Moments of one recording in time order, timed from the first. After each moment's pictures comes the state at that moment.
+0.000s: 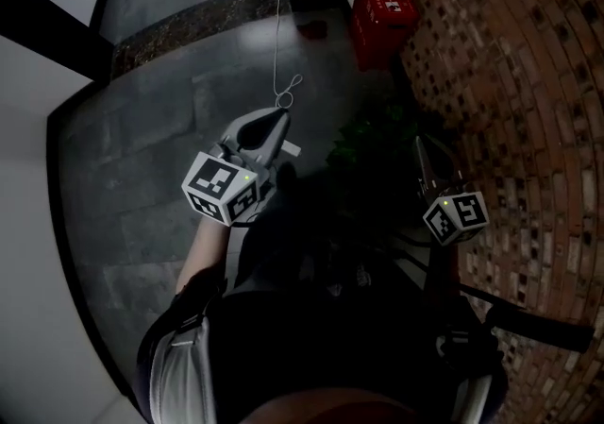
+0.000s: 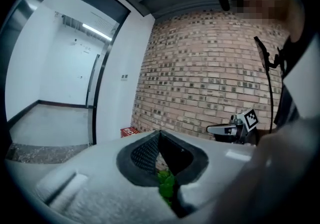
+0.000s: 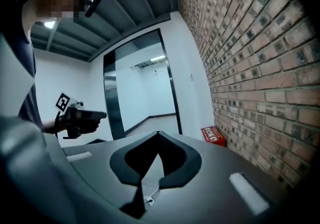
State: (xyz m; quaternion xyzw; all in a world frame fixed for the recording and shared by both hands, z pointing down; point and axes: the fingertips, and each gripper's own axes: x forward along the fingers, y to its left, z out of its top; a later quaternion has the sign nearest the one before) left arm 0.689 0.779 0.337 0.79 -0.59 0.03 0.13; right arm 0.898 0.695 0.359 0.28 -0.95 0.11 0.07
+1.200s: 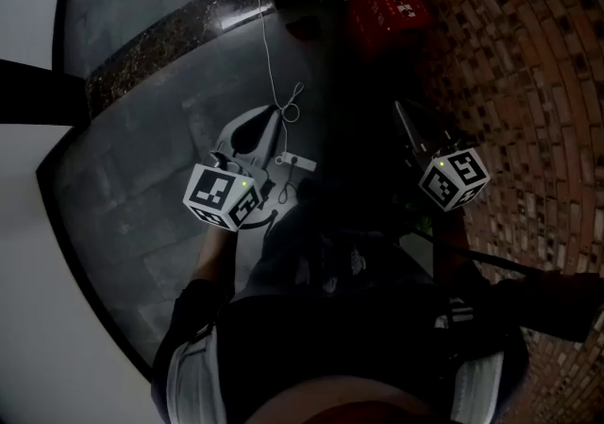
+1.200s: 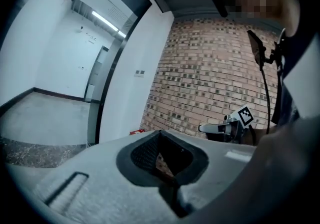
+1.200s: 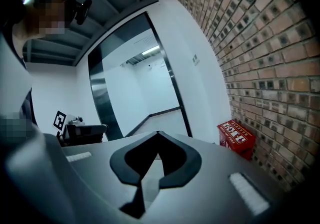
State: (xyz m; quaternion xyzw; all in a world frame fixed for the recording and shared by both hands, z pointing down) left arm 0.460 0.614 0.370 0.80 -0.57 0.00 0.17; right arm 0.636 0.528 0.375 0.28 -0.94 0.19 0.07
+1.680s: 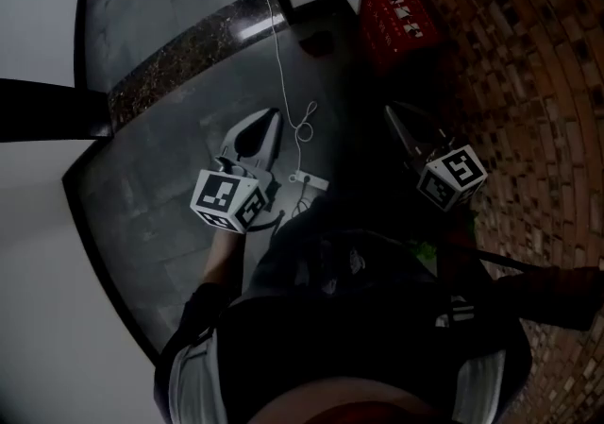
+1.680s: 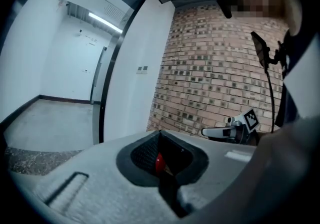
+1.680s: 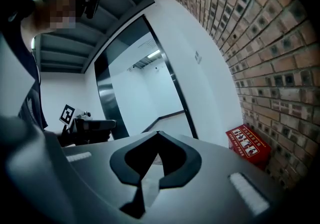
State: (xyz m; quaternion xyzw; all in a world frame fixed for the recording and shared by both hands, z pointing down) left arm 0.479 0.495 0.366 0.78 -0.61 0.04 0.17; right arm 0.640 0.421 0.385 0.21 -0.96 0.20 0.05
